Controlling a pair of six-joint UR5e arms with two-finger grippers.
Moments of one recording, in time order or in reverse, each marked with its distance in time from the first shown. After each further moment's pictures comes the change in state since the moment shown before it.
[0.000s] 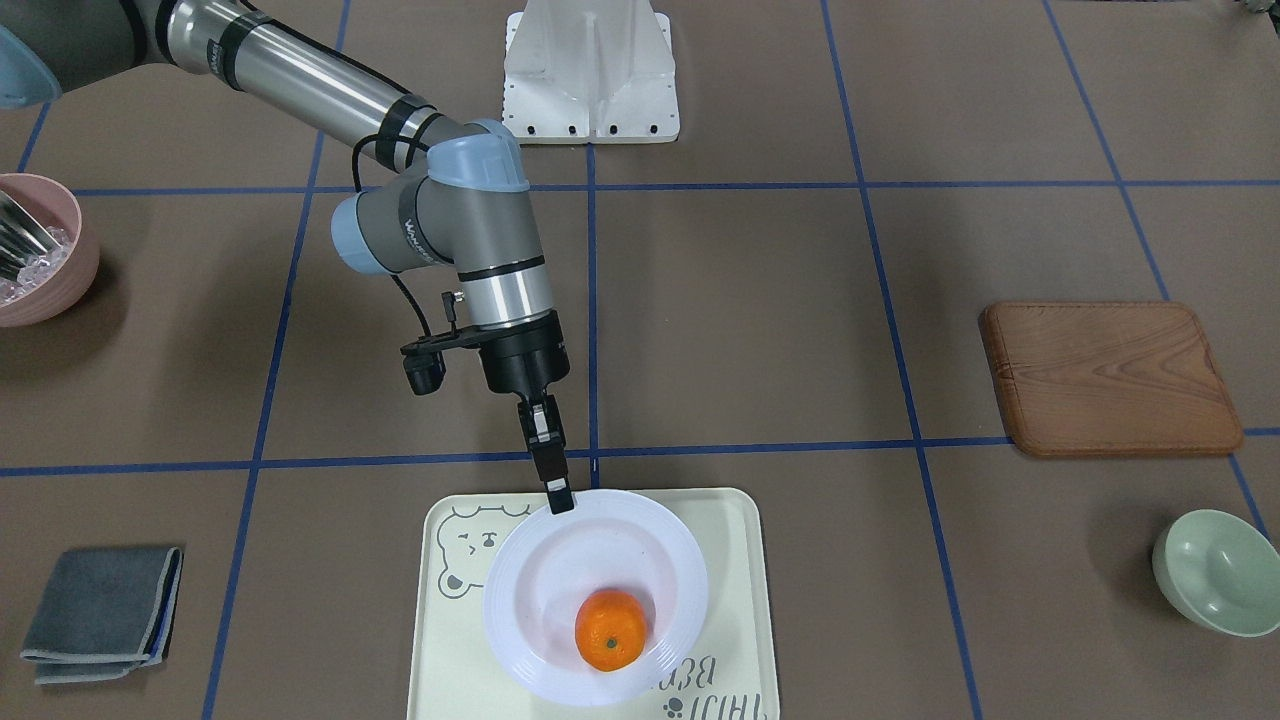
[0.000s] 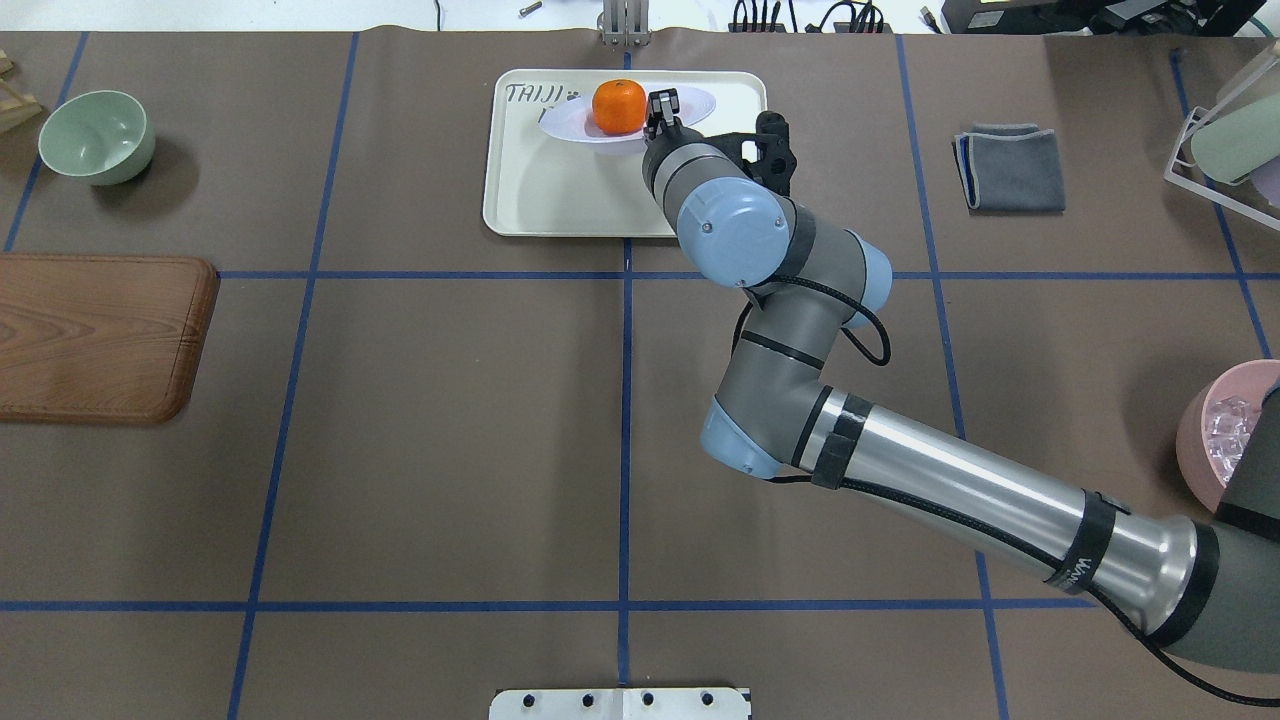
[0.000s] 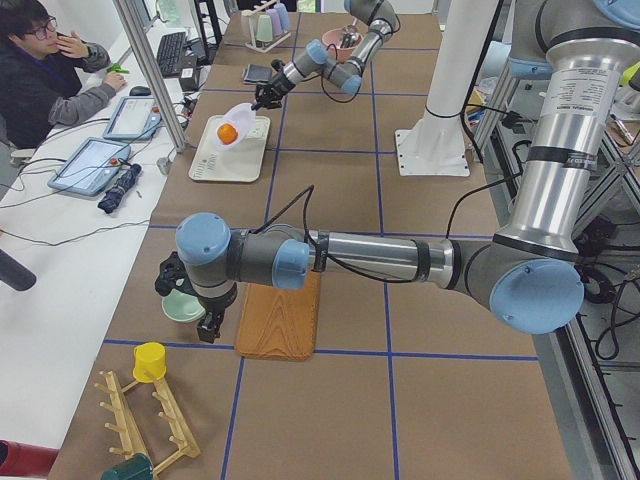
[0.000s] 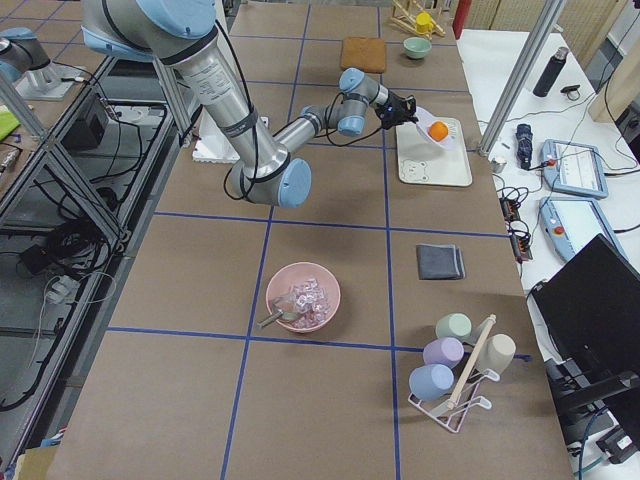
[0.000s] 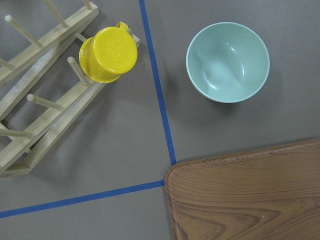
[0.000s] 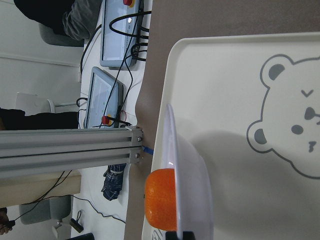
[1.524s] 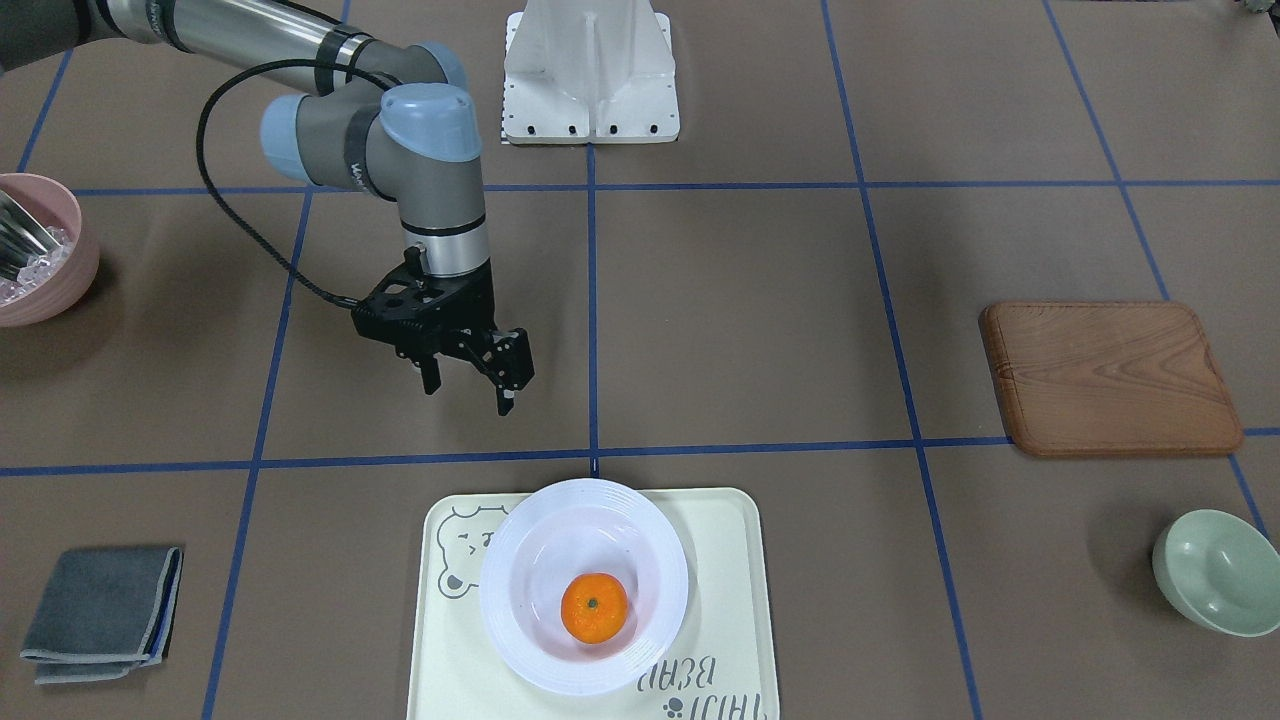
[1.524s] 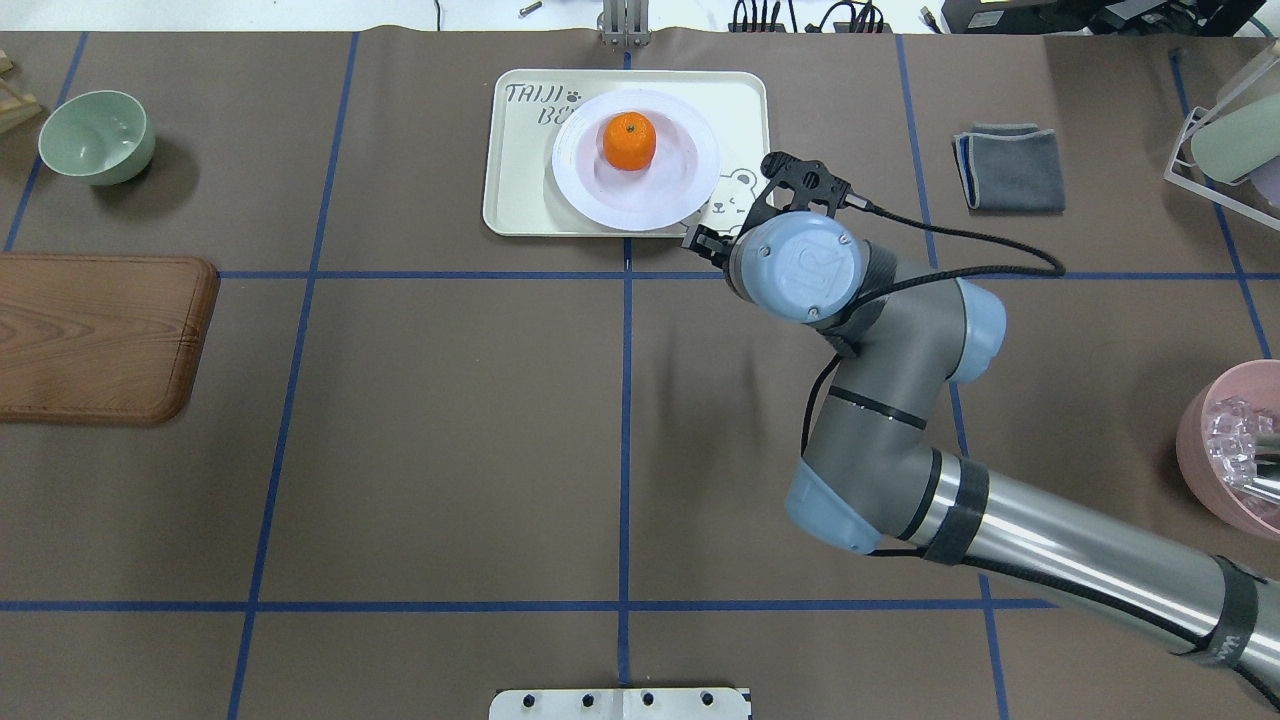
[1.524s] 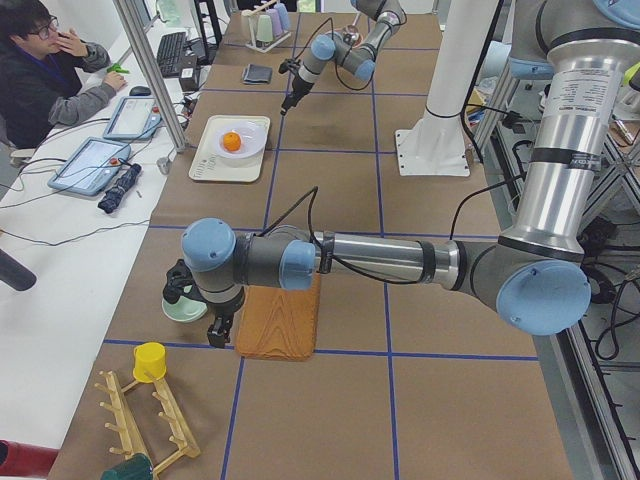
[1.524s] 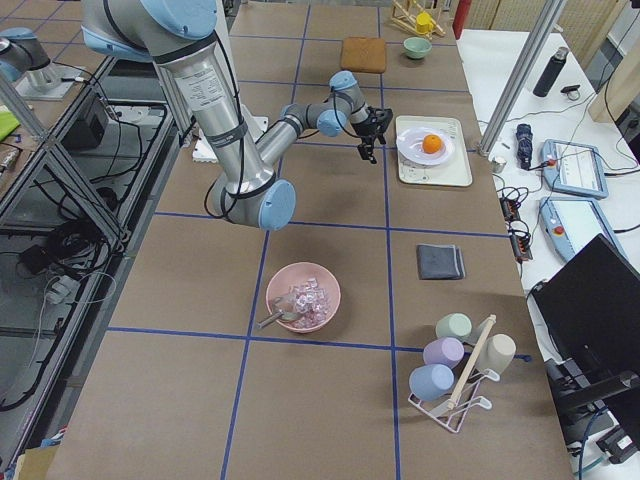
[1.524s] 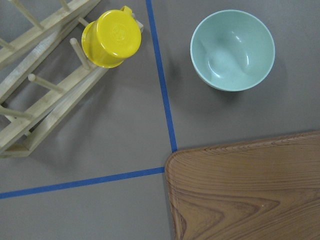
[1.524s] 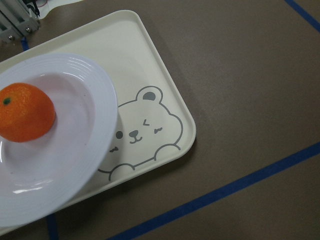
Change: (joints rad) left arm -0.002 0.046 -0.033 0.077 0.001 -0.001; right arm 0.017 -0.226 0.396 -0.546 0.342 -0.975
